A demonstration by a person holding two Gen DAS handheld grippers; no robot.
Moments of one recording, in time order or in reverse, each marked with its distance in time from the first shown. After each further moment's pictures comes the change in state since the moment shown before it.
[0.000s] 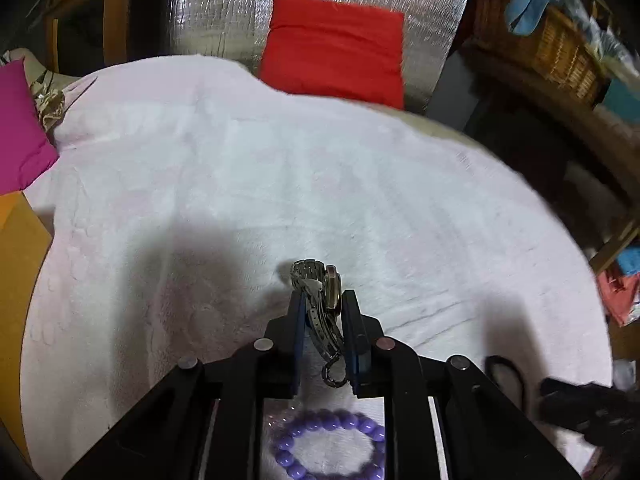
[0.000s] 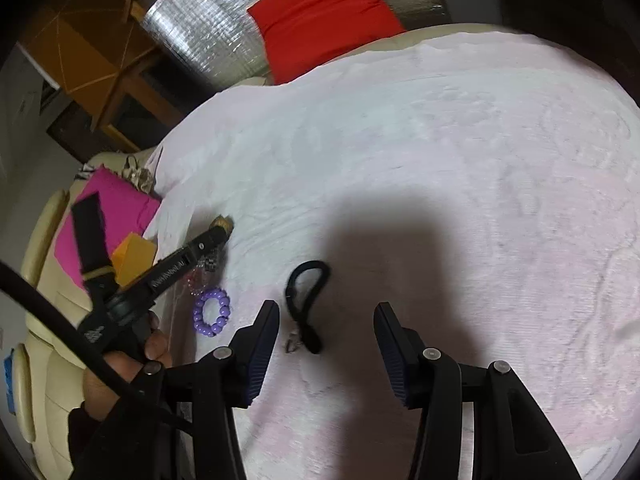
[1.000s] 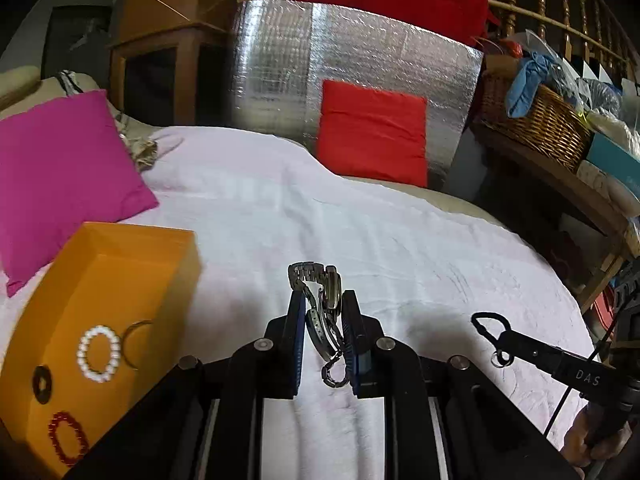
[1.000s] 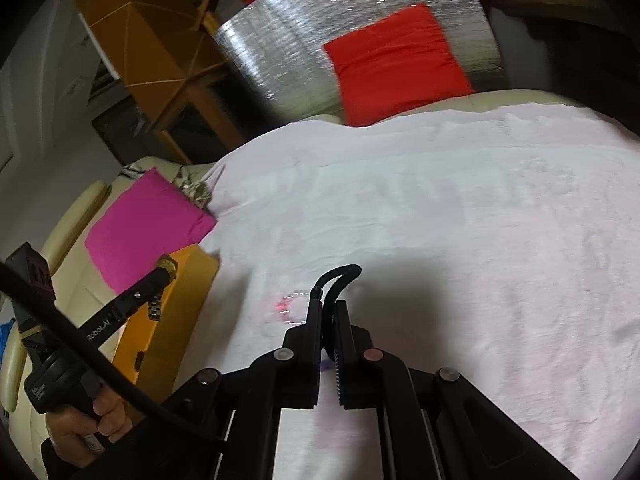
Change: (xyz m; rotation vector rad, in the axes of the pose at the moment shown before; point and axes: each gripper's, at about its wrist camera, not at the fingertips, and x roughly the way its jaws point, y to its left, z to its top) left arm -0.157 0.078 -0.029 -0.037 -0.239 0.089; right arm -0.011 0.102 -0.015 -0.136 -0.202 0.114
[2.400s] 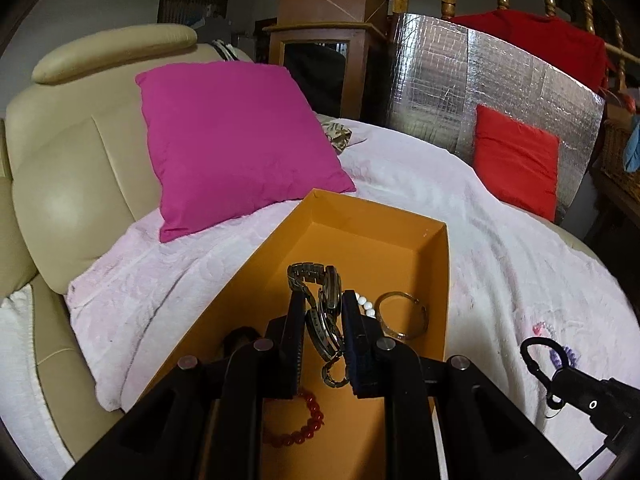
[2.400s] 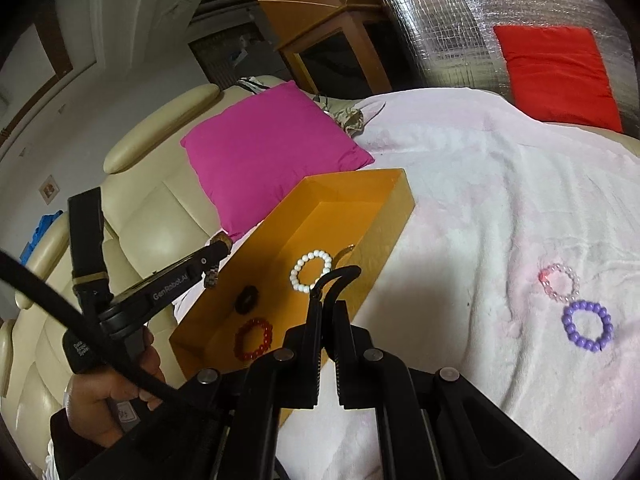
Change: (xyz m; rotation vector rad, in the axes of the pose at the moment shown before) left arm -0.086 0.168 -0.040 -0.188 -0.020 0.400; right arm 0.048 0.209 -0.076 -0.285 0.128 0.228
